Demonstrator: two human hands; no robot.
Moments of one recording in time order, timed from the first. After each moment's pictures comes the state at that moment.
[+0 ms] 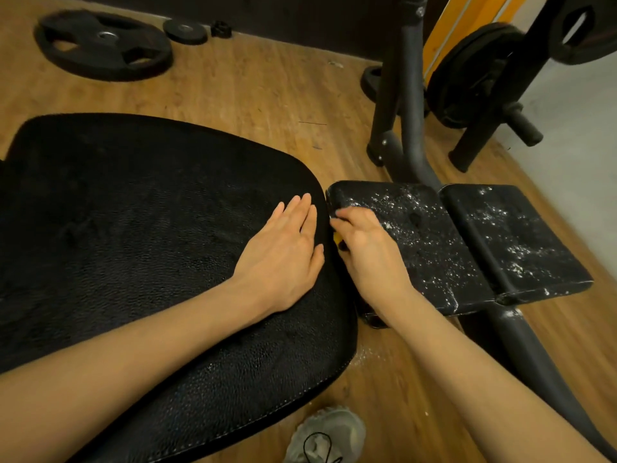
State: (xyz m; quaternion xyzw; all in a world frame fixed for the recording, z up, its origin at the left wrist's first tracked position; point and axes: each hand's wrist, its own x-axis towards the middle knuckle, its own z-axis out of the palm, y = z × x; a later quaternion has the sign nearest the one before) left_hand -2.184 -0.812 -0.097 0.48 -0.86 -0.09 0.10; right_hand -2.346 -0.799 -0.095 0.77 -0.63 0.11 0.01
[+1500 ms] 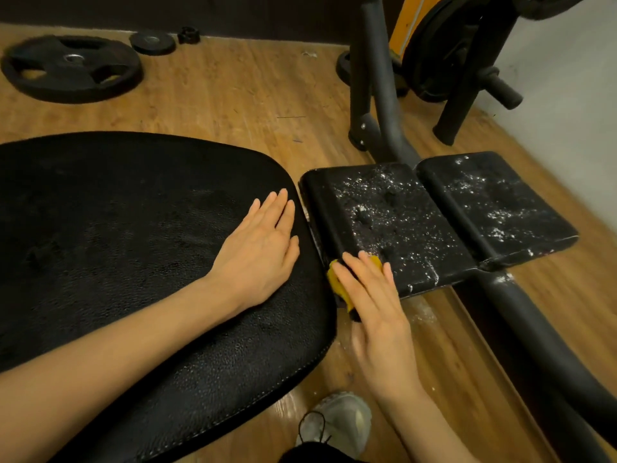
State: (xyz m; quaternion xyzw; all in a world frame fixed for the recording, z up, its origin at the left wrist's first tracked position) left_hand -2.188 -0.813 -0.093 0.46 -0.87 -0.12 0.08; right_hand -2.349 -0.683 -0.125 0.70 -0.65 0.30 -0.03
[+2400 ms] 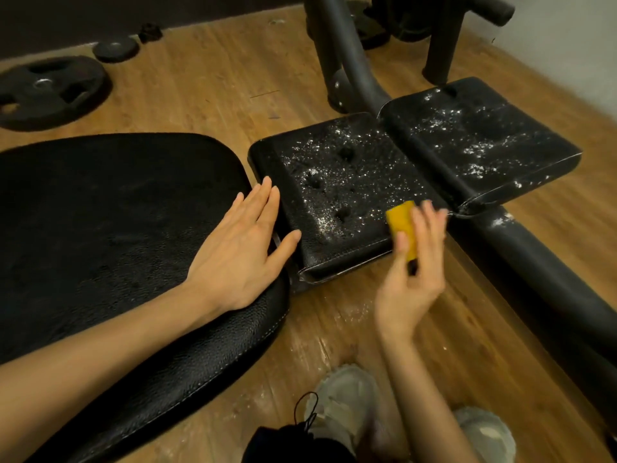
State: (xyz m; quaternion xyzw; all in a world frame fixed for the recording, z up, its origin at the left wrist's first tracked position) left_hand -2.229 -0.789 -0.104 0.43 -0.89 -0.11 0.07; right_hand -2.409 -0.700 -0.174 0.36 -0.65 0.67 0.00
